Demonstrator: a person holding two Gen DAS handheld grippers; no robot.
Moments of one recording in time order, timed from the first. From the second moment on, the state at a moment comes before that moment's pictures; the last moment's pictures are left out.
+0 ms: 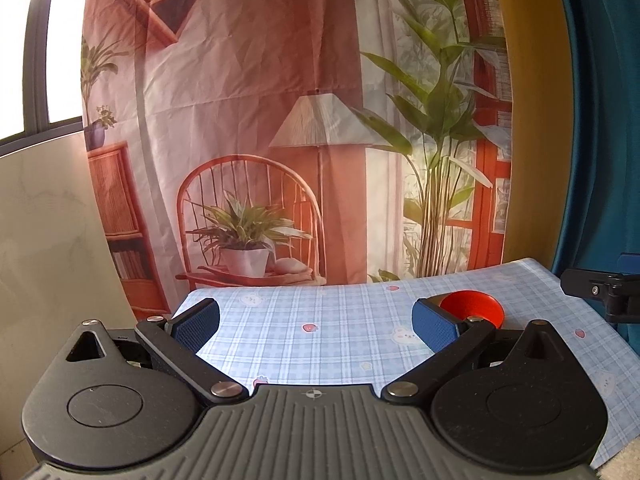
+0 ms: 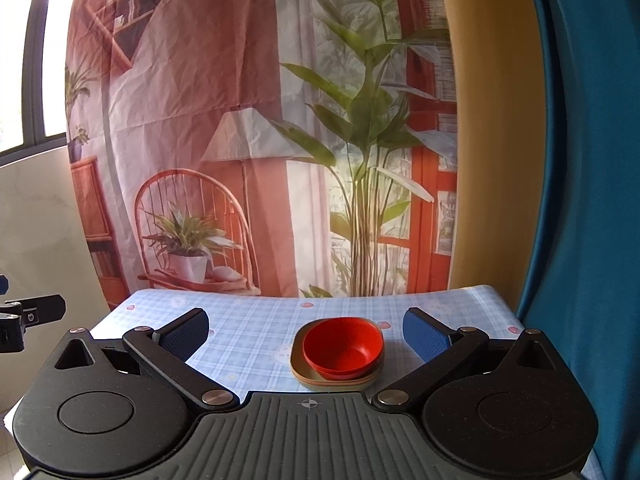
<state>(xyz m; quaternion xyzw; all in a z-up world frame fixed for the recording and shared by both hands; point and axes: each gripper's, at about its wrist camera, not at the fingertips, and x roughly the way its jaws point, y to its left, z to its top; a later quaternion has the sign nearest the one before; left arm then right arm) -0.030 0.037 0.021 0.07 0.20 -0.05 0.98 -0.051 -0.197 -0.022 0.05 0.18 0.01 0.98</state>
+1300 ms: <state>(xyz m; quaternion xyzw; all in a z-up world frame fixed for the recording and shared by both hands) -0.029 0.040 0.017 0.06 0.22 -0.05 0.97 -0.055 -0.205 -0.028 0.06 0.19 0.00 0.98</state>
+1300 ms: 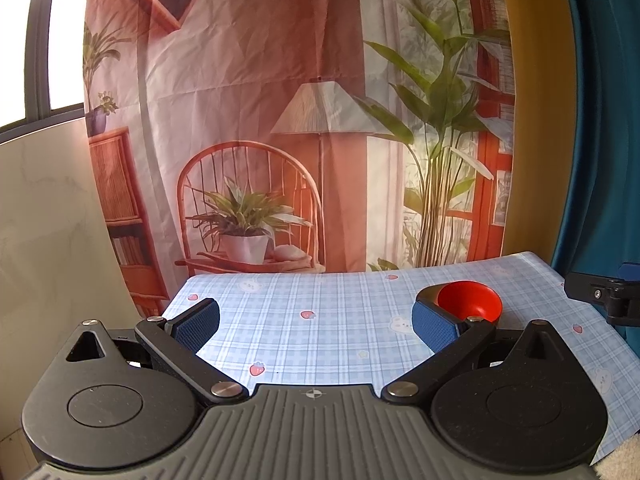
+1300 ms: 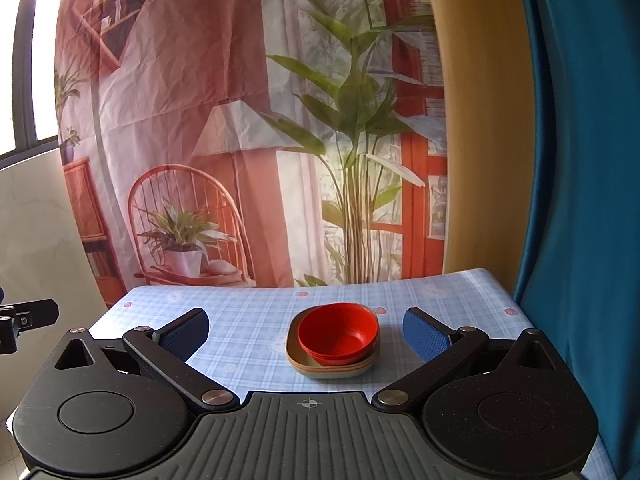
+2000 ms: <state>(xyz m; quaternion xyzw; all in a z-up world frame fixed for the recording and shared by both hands) -0.026 0.042 0.013 0.05 0.23 -0.04 0.97 -0.053 -0.205 -0.035 0.06 0.19 0.00 0.98</state>
